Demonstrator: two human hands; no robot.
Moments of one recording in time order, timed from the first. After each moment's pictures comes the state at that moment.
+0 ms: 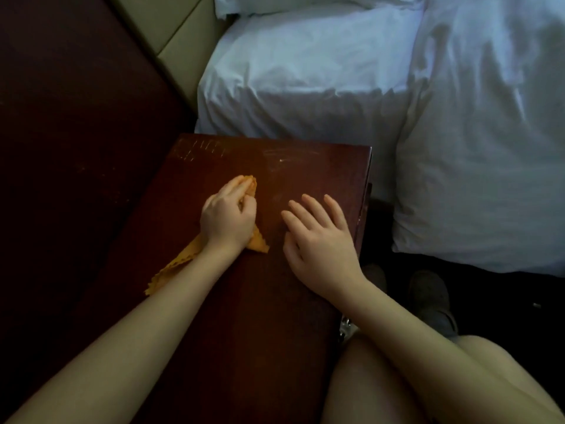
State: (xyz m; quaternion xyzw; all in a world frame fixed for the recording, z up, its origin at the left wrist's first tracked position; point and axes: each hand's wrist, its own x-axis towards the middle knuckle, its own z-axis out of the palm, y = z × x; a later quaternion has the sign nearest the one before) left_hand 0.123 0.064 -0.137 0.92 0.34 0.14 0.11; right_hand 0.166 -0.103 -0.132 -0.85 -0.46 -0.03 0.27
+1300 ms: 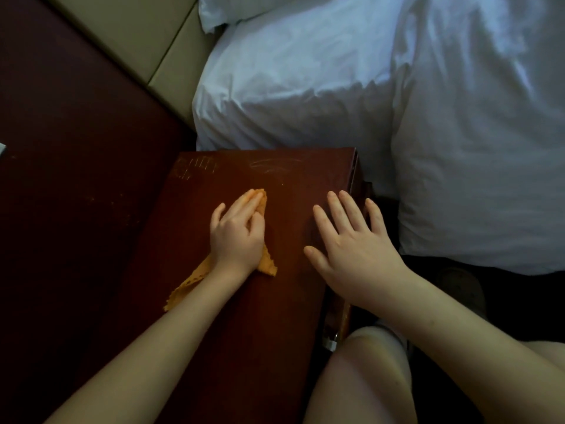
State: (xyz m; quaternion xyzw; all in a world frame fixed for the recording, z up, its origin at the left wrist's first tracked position) left_hand 0.137 0.026 -0.136 0.94 0.31 0.12 0.08; right_hand 0.217 -0.153 -0.133 -0.86 -0.45 0.13 0.19
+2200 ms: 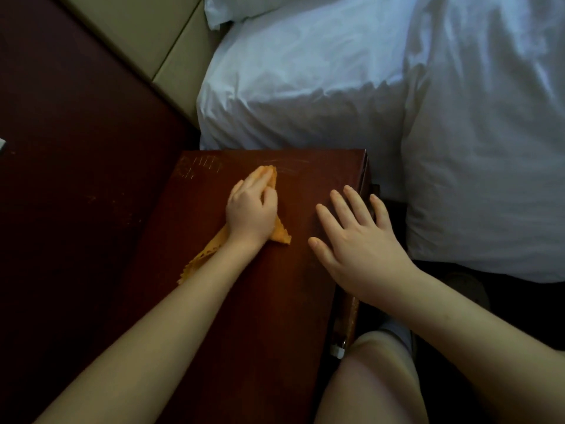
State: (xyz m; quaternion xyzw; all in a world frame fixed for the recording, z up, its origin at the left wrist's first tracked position) left_hand 0.179 0.041 -0.137 0.93 0.31 0.14 0.10; right_hand 0.222 -0.142 -0.135 -0.86 -0.45 0.11 0.21
